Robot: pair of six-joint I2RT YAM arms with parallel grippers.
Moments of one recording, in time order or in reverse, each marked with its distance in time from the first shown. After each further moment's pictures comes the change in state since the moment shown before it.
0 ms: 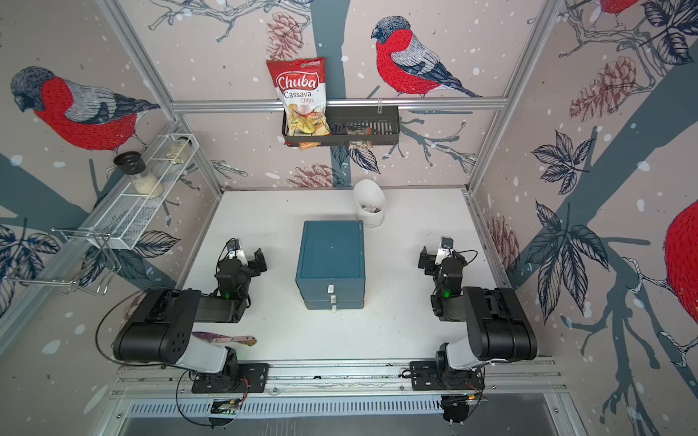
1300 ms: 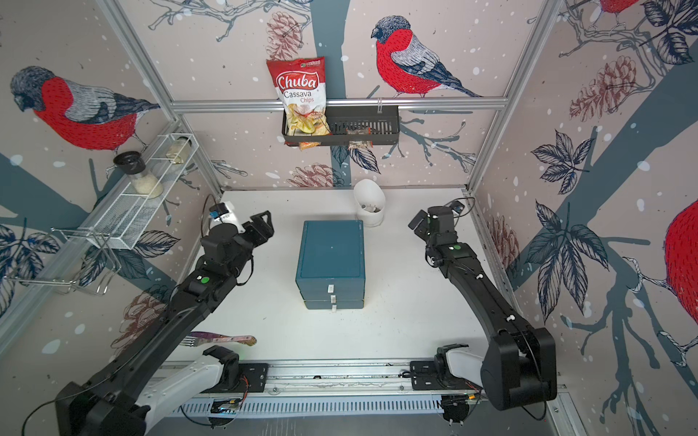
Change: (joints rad) left arm -0.393 -0.566 0.590 -1.099 0.030 -0.560; right arm 0.296 -0.280 0.755 -1.380 0.204 0.707
